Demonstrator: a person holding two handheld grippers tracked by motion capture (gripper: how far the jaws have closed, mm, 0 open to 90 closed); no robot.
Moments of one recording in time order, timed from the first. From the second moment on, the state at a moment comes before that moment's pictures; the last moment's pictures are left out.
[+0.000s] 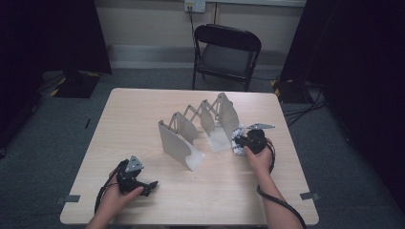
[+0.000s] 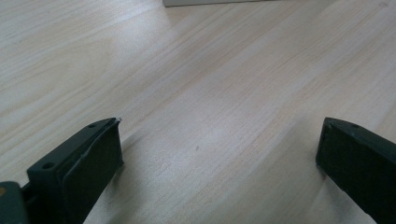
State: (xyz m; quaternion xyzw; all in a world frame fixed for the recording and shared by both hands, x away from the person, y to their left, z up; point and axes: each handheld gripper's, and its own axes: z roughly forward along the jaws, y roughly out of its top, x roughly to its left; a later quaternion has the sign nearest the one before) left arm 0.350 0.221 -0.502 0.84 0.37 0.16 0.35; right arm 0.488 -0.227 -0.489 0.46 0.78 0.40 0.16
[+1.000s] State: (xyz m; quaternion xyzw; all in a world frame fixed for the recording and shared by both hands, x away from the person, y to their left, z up) left arm 0.350 0.221 -0.502 0.84 0.37 0.15 0.35; right arm 0.500 -0.217 -0.372 0.42 0.78 0.42 0.22
